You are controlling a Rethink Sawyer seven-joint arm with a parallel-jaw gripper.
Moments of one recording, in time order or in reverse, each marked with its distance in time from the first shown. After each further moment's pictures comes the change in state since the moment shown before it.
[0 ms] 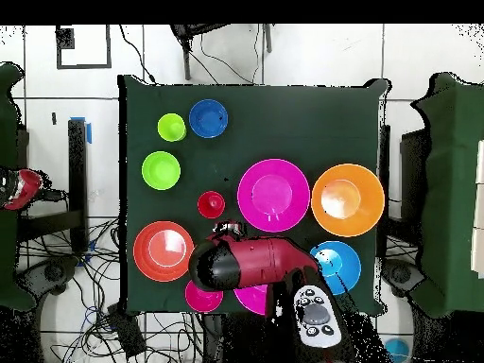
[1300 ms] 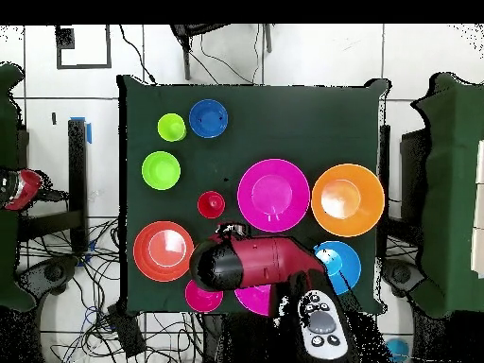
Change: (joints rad) arm -0.015 -0.019 0.006 -0.002 0.000 0.060 0.000
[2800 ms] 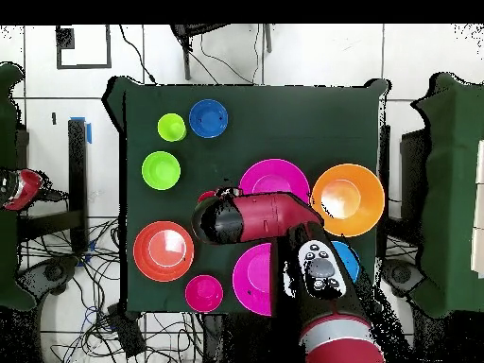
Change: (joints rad) arm -0.010 0.118 0.062 -0.229 -0.001 0.110 -0.007
